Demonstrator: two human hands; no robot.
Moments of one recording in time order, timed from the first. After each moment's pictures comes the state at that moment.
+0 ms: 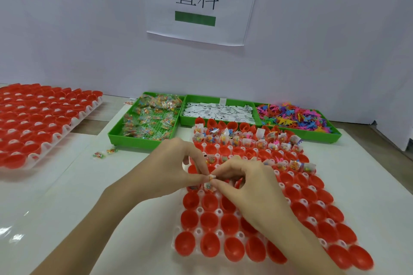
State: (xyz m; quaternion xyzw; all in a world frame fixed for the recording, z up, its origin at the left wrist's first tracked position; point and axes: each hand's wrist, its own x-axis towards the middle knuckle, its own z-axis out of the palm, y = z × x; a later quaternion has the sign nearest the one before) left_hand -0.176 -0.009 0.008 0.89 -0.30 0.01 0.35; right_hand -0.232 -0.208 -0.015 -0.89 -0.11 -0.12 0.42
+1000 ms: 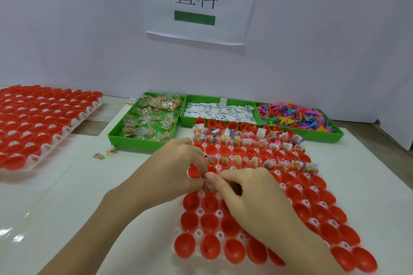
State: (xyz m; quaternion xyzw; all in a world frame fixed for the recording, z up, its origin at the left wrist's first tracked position) left_hand -0.170 -0.012 -0.002 0.90 -0.37 0.08 0.23; right_hand -0.238 -0.206 -0.013 -0.93 -0.17 -0.14 0.29
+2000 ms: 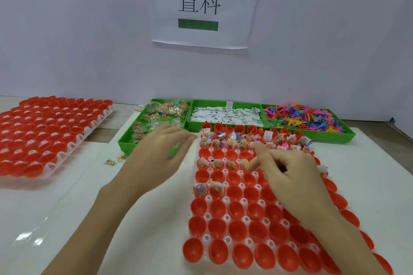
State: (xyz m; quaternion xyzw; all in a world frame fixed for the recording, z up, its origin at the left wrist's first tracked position) left_hand -0.151 0.016 -0.001 0.90 -0.29 0.23 0.23; right_hand -0.227 -0.243 0.007 -0.87 -0.09 -0.22 0.43
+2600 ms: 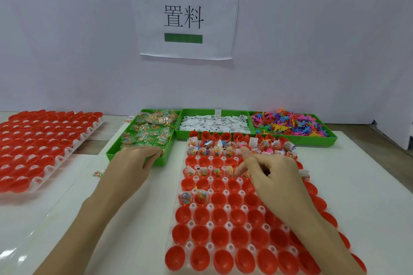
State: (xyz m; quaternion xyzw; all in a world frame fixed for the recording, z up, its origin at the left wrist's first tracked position) left_hand -0.133 0.035 -0.022 0.95 -0.16 0.22 0.16; right_hand -0.223 -0.256 0.005 -0.86 -0.08 -0.22 0.45
